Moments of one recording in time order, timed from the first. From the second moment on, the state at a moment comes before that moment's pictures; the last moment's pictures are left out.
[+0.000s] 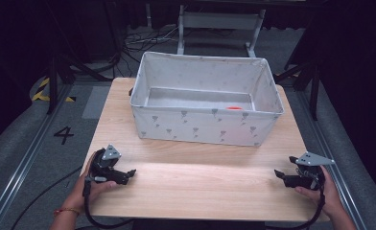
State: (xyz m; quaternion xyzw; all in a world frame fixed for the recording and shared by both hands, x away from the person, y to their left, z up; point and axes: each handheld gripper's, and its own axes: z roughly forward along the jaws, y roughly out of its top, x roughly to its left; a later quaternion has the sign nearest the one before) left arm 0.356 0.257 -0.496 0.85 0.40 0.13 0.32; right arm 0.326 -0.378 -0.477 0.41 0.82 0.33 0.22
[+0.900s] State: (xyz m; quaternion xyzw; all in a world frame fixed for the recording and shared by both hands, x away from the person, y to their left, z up) left arm 0.355 0.257 -0.497 0.85 0.40 0.14 0.32; right arm 0.325 -0.393 -0.501 0.47 0.79 0.35 0.20
